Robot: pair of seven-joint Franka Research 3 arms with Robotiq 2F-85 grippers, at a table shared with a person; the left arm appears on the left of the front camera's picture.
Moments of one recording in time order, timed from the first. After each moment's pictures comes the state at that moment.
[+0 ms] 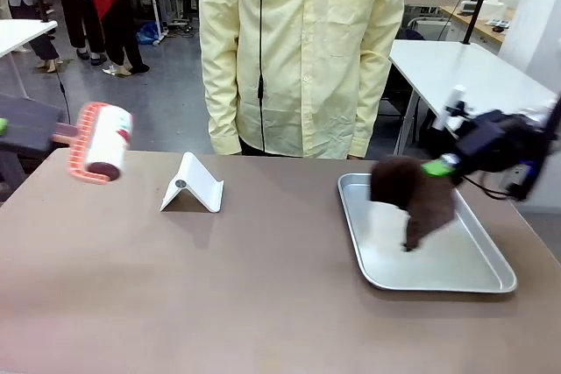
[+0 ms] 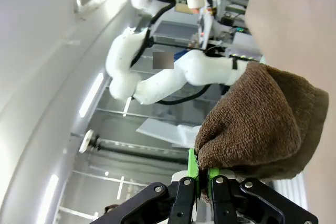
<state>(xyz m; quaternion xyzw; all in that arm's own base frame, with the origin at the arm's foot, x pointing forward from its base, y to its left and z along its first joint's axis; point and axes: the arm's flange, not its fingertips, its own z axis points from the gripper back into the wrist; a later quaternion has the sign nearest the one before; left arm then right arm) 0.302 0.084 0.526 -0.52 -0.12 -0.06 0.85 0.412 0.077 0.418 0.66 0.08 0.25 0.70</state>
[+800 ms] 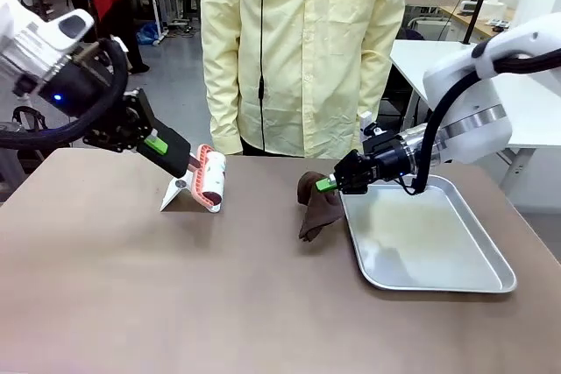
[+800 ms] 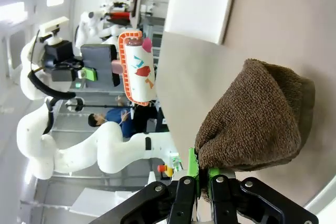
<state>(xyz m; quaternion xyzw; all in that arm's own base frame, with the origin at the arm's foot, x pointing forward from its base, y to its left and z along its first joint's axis) 0.413 -0.092 0.495 -0.34 -0.07 -0.03 0.94 0.510 0.174 0.314 0.55 -0.01 0.16 0.82</state>
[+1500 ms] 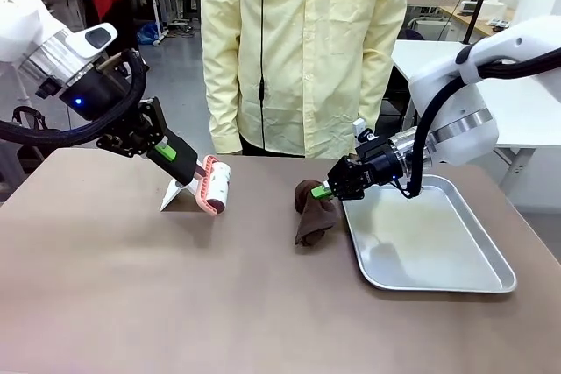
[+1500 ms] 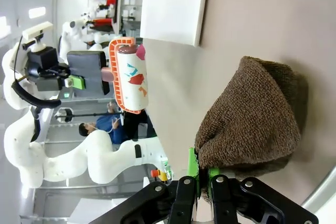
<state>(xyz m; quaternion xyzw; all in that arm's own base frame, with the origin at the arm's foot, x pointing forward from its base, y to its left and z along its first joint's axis) 0.435 -0.102 0.480 -0.33 -0.03 -0.03 0.94 0.513 0.184 0.305 0.52 0.00 0.14 0.84</state>
